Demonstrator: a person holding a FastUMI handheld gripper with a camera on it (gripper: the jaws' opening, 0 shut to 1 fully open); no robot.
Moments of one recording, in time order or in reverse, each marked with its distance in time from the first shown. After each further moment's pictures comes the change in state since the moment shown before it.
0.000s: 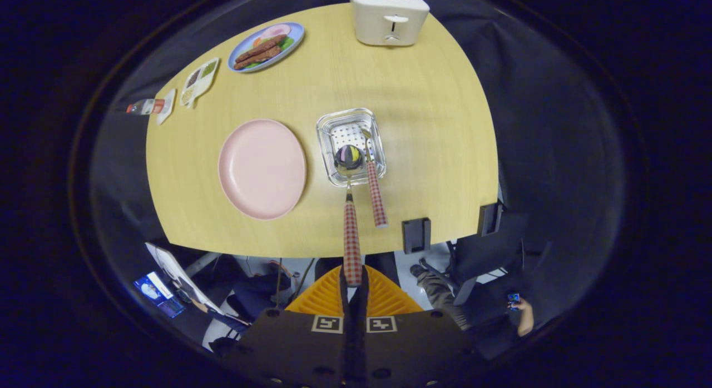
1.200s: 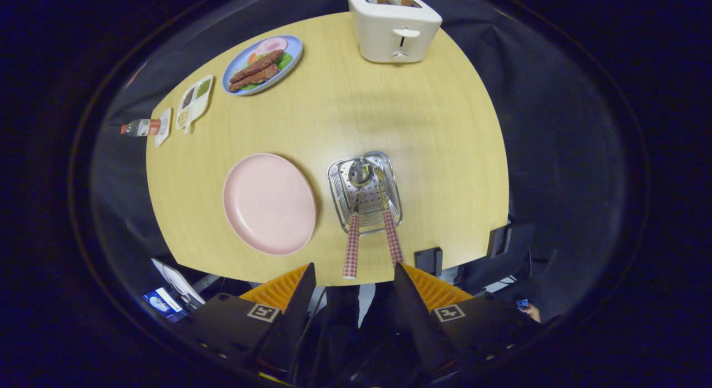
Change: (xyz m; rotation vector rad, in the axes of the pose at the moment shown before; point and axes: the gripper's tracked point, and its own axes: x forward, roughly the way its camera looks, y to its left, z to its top) arm -0.003 0.019 0.059 0.027 -0.128 0.023
